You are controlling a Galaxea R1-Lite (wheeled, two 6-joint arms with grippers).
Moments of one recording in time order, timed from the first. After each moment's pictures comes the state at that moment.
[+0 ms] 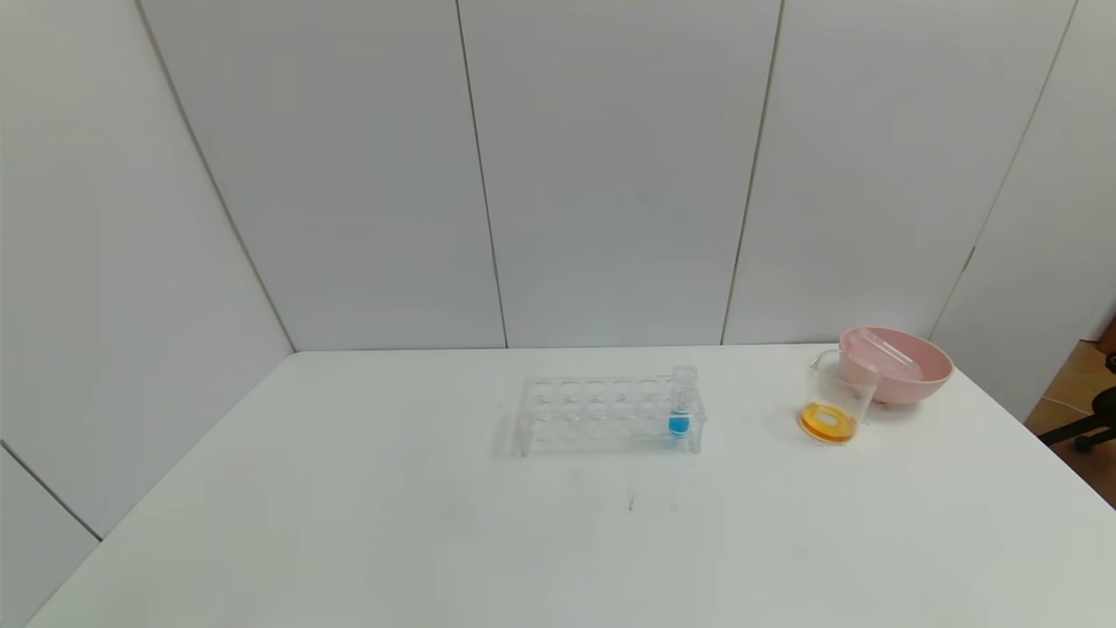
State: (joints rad) left arm 0.00 0.00 0.00 0.02 0.00 -0.02; right arm 0.00 0.00 -0.01 -0.26 -0.11 -0.11
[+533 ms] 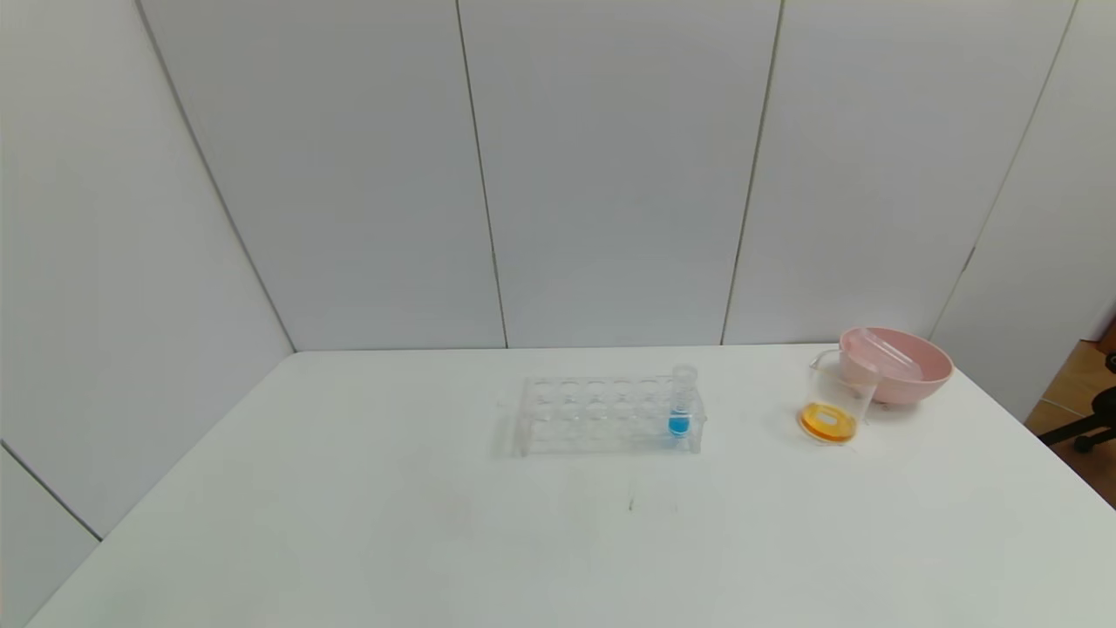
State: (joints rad) left arm 0.00 0.00 0.00 0.02 0.00 -0.02; right arm 0.00 0.00 0.00 0.00 0.02 -0.05
